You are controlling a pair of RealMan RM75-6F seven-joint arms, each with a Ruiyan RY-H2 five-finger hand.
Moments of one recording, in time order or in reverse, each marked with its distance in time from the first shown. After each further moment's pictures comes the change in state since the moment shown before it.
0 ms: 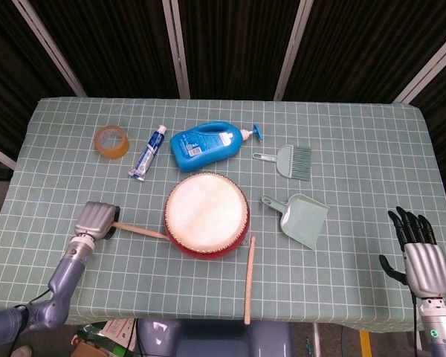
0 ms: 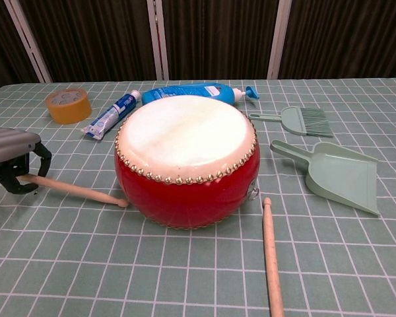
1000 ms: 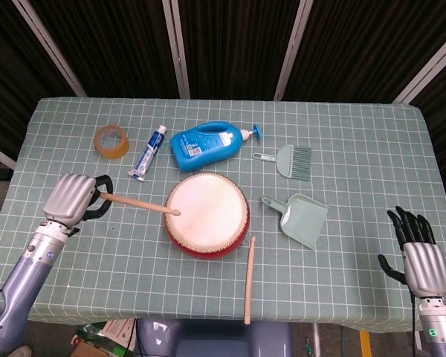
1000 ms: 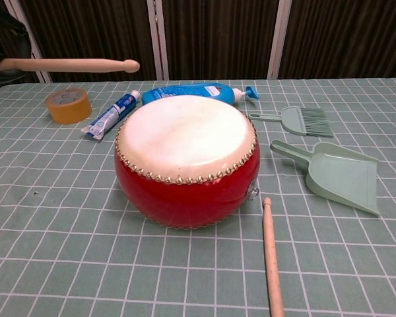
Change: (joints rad) left arm 0.023 0.368 -0.131 -0.445 0.178 0.151 -0.268; right arm 0.002 -0.002 0.003 -0.008 0.006 -0.005 -0.005
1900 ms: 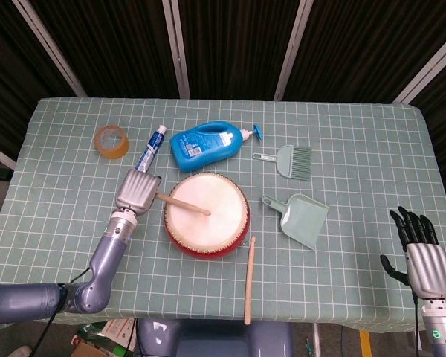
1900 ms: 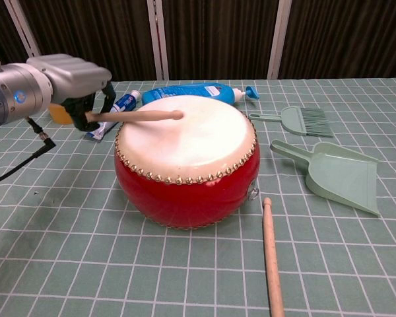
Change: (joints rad) left arm -0.344 -0.406 0.024 0.246 -0.492 0.040 0.730; right arm -0.006 0.007 -0.001 0.012 -0.009 0.014 0.029
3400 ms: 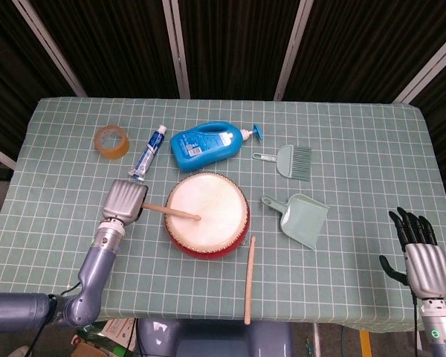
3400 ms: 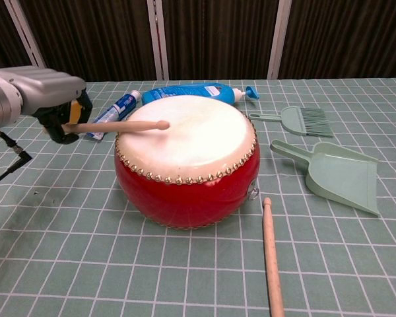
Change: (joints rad) left arm 0.044 0.043 0.050 -0.101 -0.033 0.099 -0.072; right arm 0.002 0.001 -0.001 -0.009 0.004 -0.010 -0.009
